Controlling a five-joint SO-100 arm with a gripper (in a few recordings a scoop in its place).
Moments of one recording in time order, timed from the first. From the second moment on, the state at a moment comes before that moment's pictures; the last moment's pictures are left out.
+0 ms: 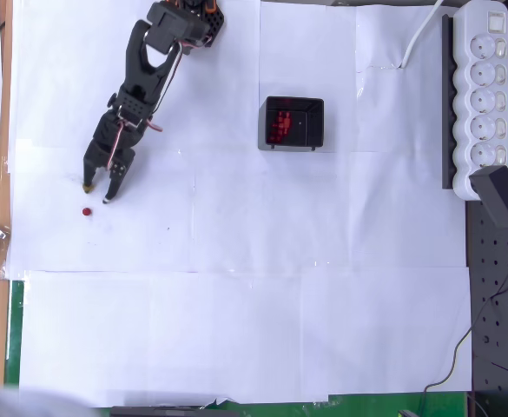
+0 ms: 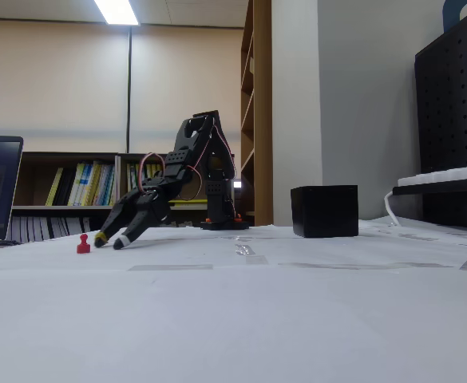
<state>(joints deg) 29.6 114.2 65.7 -20.0 -85.8</state>
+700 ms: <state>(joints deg) 29.3 122.7 74.1 -25.1 -85.3</state>
